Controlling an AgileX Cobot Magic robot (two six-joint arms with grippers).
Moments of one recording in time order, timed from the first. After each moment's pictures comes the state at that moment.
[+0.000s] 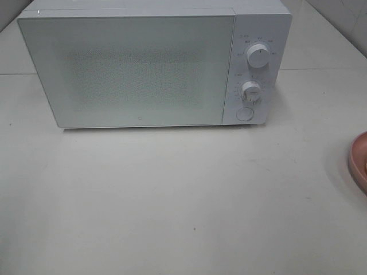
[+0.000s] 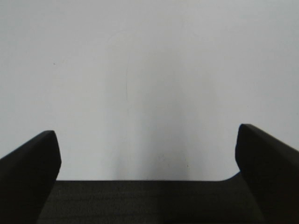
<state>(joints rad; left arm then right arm) 0.04 0.33 -0.54 -0.07 1.11 0.02 0.10 0.00 -0.50 -0.06 1.00 0.05</state>
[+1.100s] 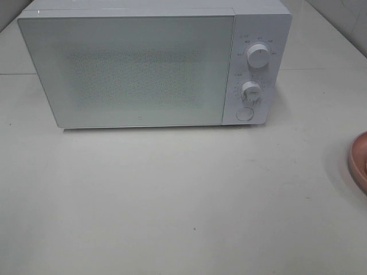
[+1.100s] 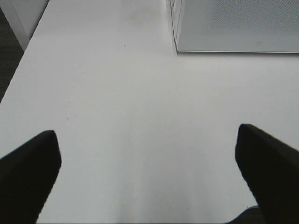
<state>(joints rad) 0.04 0.00 -0.52 -0.06 1.09 0.02 0.10 0.00 -0.50 -0.06 1.00 0.05</state>
